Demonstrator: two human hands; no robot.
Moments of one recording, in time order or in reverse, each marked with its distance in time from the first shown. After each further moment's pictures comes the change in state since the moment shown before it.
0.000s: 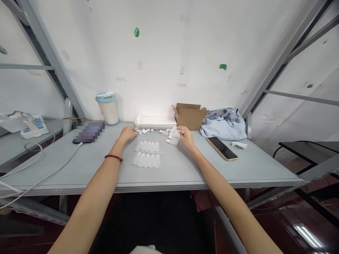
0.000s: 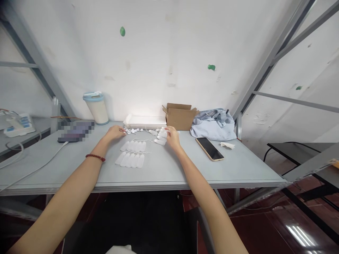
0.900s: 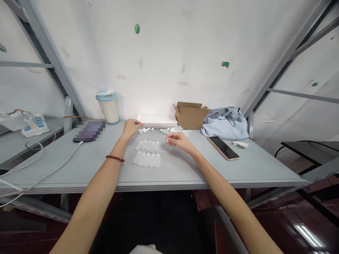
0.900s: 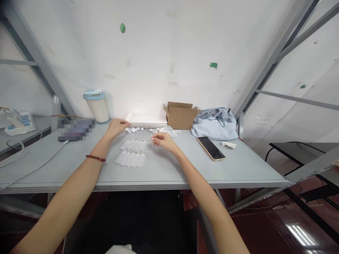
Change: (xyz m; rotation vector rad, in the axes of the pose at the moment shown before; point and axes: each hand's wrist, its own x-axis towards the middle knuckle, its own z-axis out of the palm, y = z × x) left_hand -0.018 0.029 -0.012 -0.312 0.206 0.114; right_hand -0.025 -0.064 -0.009 0.358 -0.545 0.138
